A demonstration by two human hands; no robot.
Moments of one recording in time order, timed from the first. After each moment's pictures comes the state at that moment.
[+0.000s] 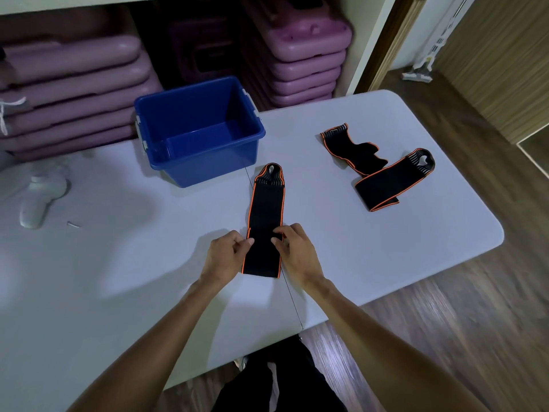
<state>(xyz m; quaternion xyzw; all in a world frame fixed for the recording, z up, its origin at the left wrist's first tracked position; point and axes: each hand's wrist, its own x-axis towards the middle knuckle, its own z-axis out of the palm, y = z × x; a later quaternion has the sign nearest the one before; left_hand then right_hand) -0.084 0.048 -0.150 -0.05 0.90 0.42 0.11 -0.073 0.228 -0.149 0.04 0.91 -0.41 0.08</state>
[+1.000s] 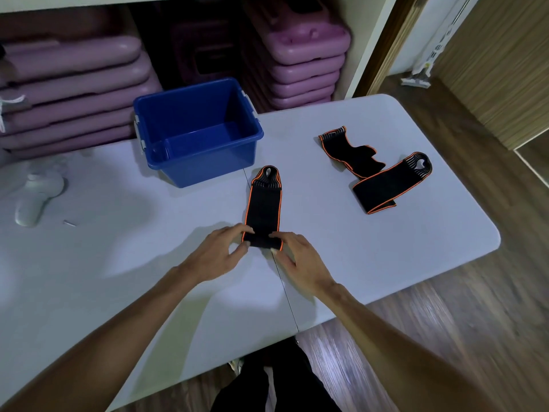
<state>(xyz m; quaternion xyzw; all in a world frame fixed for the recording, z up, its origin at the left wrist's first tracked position) -0.097 0.029 -0.127 0.18 0.90 0.38 0.14 -0.060 0.257 -0.152 -0.10 0.92 -0.38 0.08</state>
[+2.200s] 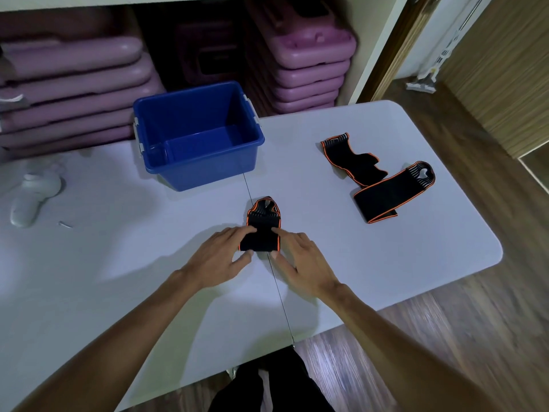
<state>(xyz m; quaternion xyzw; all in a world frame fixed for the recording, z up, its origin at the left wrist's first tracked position) -0.104 0.035 -0.136 0.22 0.93 0.28 0.09 -0.077 0.267 -0.139 -0.15 0.94 -0.31 0.05</state>
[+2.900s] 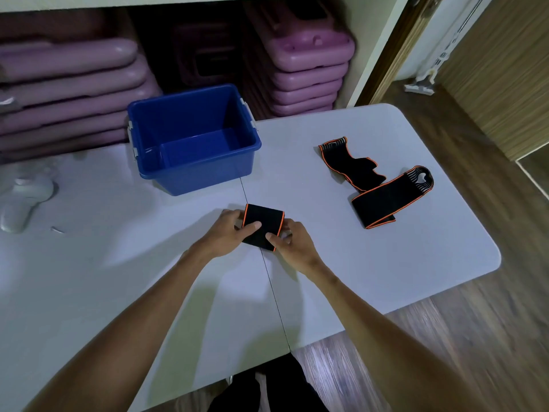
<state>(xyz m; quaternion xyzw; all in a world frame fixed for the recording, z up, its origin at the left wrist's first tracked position) -0.164 0.060 -0.130 0.01 0.84 0.47 0.26 -0.127 0.249 -0.137 0.08 0.84 -0.52 0.14</state>
